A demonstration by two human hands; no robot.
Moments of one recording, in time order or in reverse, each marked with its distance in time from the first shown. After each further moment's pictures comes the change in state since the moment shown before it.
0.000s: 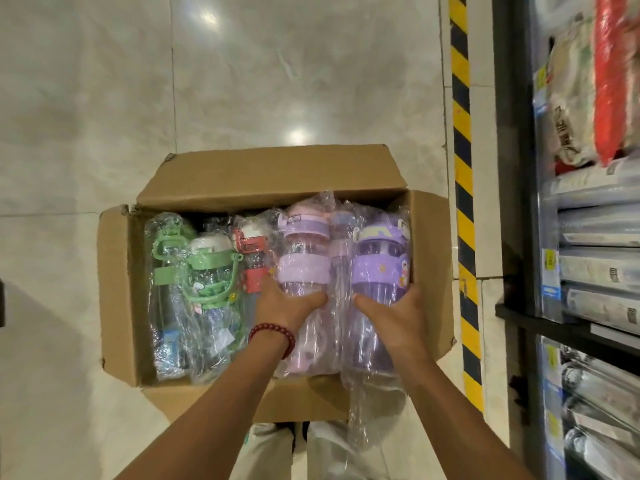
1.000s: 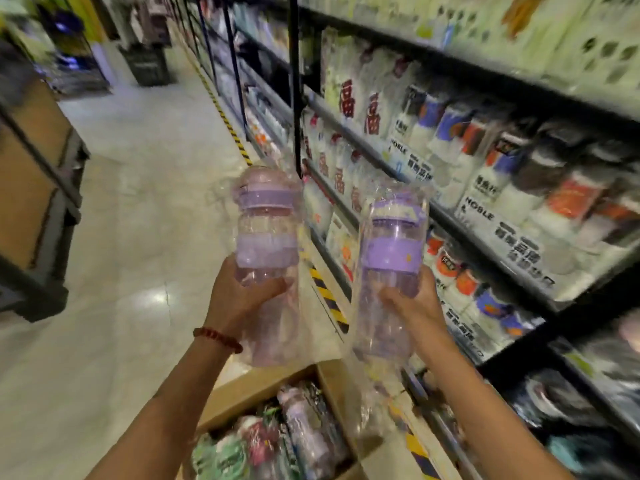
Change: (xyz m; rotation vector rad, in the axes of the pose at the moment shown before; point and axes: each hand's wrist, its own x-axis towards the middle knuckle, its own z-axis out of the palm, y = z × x) left_hand -0.462 0.297 -0.193 -0.097 -0.312 1.251; right_hand -0.397 -0.188 -0.328 0.760 0.234 -0.758
